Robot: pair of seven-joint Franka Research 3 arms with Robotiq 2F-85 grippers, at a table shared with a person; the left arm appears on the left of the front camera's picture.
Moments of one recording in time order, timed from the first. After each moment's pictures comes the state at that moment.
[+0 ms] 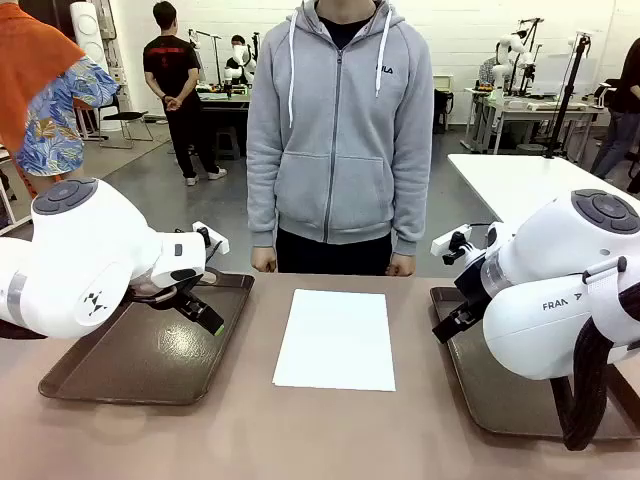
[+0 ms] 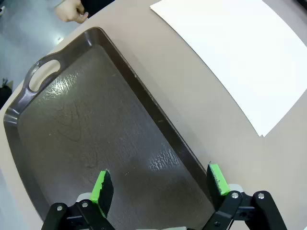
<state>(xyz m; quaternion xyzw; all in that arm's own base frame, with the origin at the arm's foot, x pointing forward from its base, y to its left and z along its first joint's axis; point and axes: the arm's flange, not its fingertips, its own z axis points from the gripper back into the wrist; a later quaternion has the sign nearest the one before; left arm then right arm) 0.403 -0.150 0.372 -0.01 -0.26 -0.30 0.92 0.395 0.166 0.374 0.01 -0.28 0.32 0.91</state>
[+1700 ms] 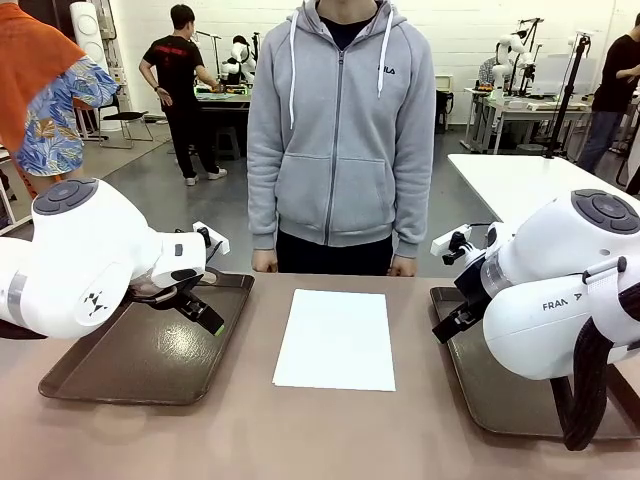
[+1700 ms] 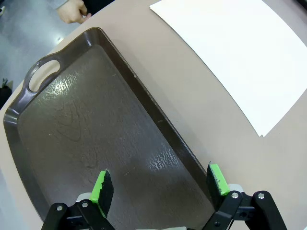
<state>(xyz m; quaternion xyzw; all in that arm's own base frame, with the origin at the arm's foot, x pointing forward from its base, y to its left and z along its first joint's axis) 0.403 -0.150 0.372 -0.01 -0.26 -0.30 0.92 0.395 0.166 0.374 0.01 -0.28 0.32 0.91</state>
